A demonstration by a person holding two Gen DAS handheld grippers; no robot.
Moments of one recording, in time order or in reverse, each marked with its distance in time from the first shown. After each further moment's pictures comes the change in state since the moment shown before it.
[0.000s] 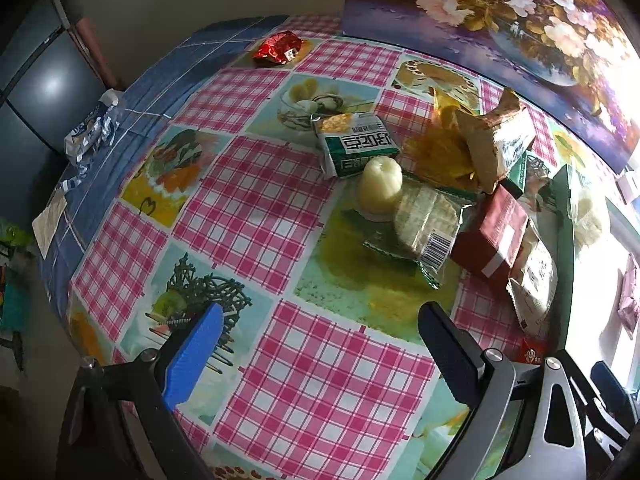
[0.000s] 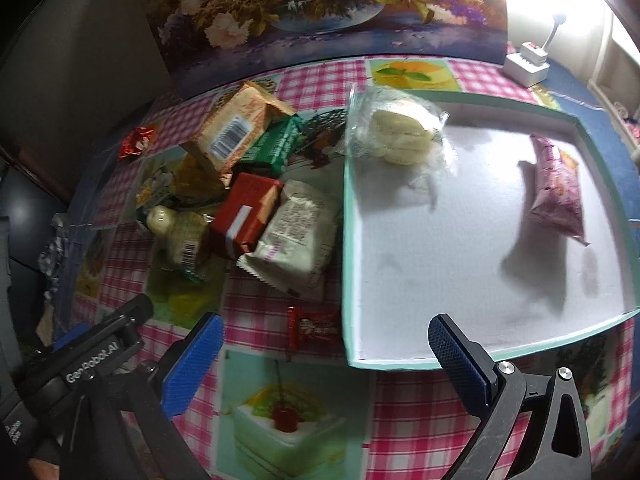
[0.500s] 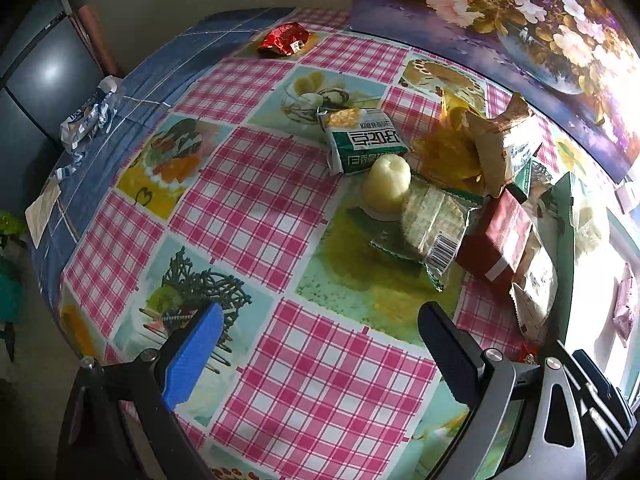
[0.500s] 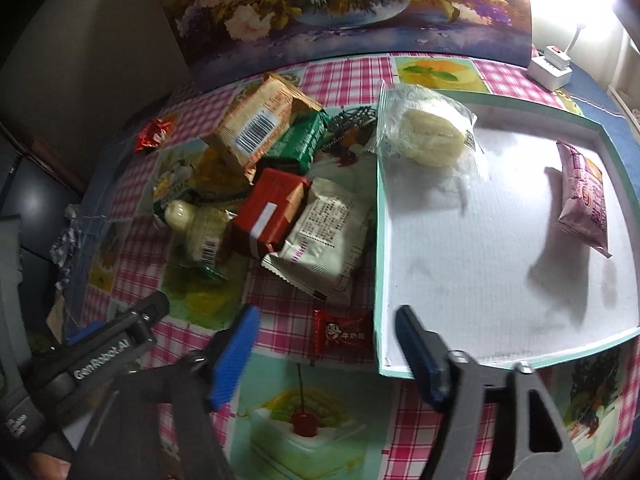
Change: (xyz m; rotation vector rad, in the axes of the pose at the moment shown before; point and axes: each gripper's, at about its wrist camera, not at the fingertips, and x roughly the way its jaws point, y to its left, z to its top) left arm 0.005 0.005 0.001 -0.028 0.020 -0.029; right arm 0.005 0.008 0.003 -0.028 0.008 0.053
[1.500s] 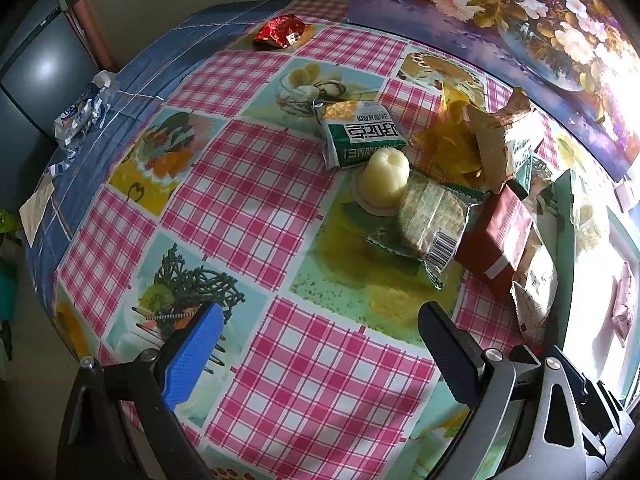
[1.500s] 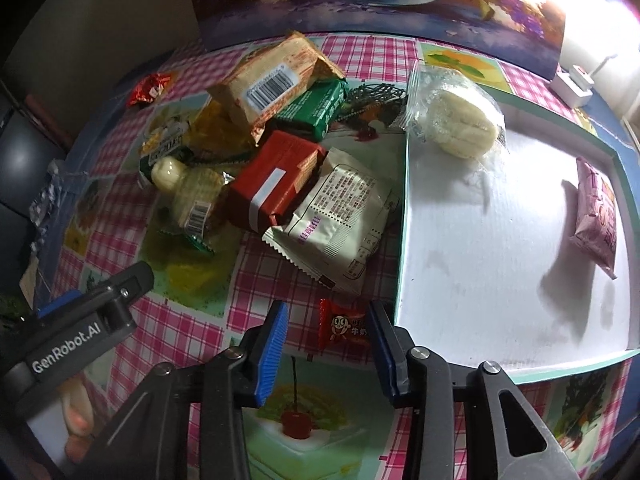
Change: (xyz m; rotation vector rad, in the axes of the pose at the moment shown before) left arm 0.006 -0.002 0.002 0.003 0.022 -0.016; right arm 0.027 0.025 -0.003 -0.132 0.086 -0.098
